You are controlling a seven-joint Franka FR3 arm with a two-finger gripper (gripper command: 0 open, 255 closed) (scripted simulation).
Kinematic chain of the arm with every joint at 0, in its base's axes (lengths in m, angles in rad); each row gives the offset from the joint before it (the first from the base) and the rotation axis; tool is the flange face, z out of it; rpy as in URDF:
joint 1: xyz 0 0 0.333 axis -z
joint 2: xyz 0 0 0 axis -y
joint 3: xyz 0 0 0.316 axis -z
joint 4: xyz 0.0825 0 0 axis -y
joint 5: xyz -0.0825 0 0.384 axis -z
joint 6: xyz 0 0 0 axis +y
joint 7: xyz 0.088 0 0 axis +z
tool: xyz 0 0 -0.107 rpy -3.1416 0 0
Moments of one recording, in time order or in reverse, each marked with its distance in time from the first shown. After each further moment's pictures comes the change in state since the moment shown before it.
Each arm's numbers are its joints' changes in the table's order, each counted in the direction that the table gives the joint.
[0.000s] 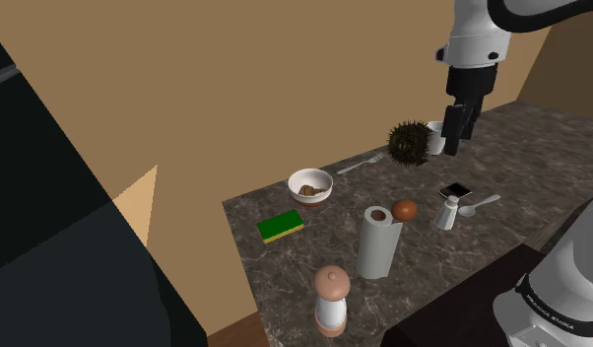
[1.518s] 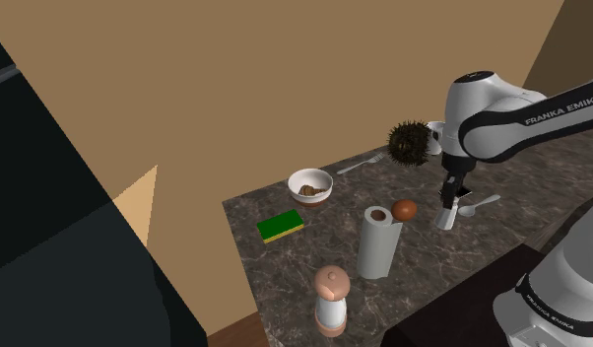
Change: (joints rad) arm 0.132 -0.156 0.123 -0.477 0.269 -0.668 0.161
